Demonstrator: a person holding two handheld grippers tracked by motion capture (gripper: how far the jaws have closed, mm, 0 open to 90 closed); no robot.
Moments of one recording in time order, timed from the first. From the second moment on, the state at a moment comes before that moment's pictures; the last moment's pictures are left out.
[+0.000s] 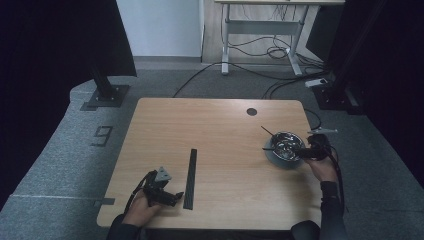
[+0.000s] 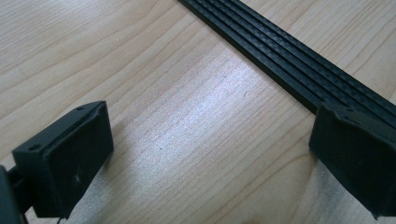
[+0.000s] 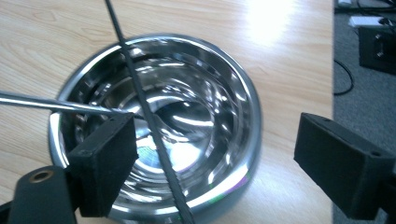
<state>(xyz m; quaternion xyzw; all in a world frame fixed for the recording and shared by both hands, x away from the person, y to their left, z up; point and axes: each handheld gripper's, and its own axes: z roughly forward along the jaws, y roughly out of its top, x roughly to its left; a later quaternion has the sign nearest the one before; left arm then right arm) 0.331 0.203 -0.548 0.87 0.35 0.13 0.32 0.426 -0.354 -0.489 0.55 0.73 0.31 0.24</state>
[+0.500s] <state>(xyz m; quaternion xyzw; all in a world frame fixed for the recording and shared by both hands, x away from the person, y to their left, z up) 0.331 0.203 -0.548 0.87 0.35 0.13 0.32 0.424 -0.373 -0.504 0.58 0.72 0.29 0.24</state>
